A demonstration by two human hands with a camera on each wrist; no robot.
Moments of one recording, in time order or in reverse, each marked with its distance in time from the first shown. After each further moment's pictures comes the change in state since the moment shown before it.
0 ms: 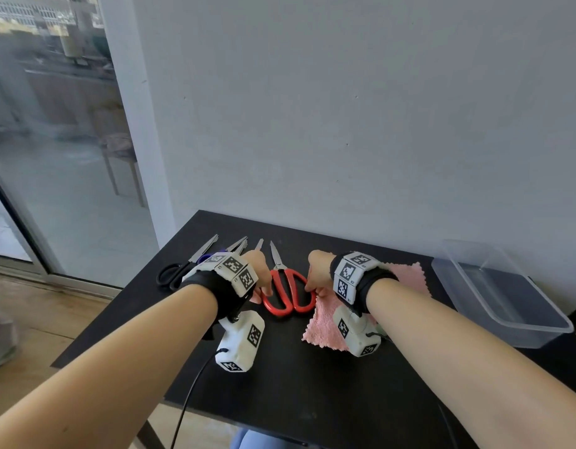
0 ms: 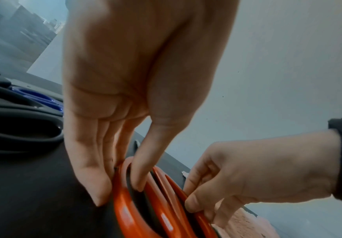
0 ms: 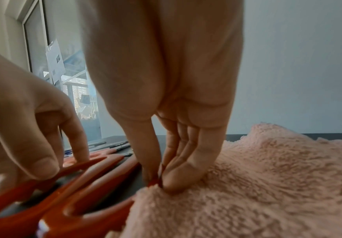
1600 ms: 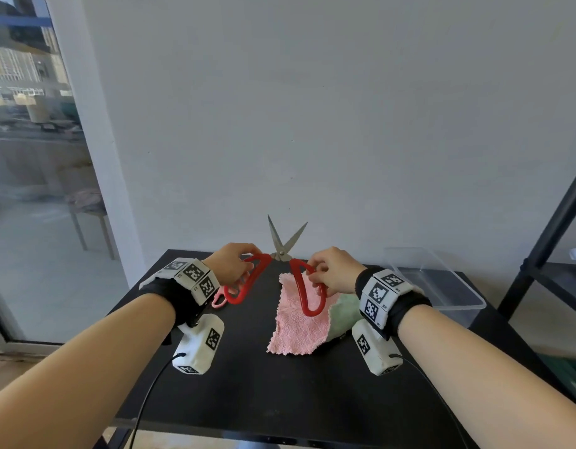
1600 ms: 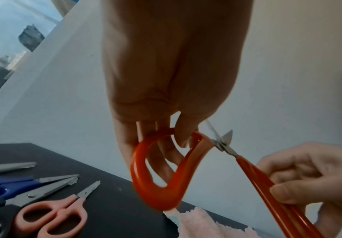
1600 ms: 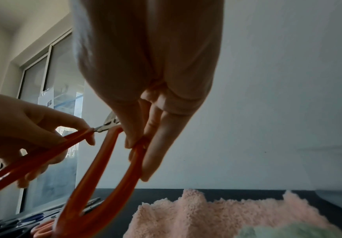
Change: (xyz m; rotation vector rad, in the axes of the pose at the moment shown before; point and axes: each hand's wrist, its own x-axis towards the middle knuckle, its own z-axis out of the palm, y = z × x) left_hand -0.043 0.032 -0.015 -0.094 0.128 0.499; right_hand -0.103 0.073 -0.023 0.612 0.336 -0.136
